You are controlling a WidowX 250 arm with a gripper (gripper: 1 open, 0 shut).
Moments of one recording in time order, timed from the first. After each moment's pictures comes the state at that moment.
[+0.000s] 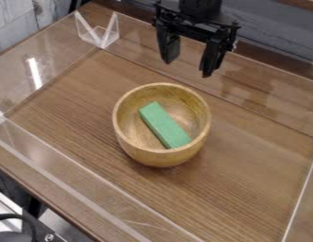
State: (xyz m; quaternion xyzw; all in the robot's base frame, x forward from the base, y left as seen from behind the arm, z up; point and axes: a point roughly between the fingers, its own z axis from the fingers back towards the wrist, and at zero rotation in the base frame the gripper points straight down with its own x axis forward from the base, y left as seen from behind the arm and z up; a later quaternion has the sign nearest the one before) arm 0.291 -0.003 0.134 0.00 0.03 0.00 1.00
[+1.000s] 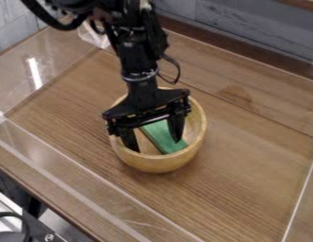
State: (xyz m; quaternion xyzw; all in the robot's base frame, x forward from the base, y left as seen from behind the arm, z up) arm 0.230 0.009 0.048 -0.07 0.02 0.43 0.90
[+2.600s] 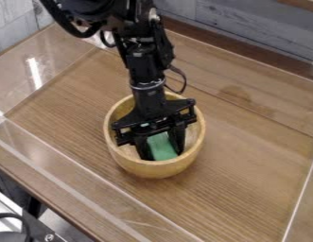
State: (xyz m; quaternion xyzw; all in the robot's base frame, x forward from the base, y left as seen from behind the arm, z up) arm 0.228 -0.007 0.036 -0.08 0.07 0.43 0.89
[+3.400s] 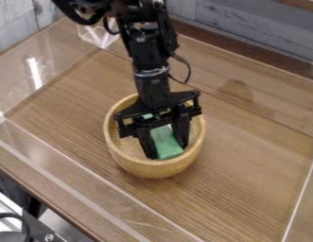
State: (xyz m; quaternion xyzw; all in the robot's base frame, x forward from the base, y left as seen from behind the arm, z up) arm 0.228 -0.013 0.052 -0.09 0.10 0.43 0.89
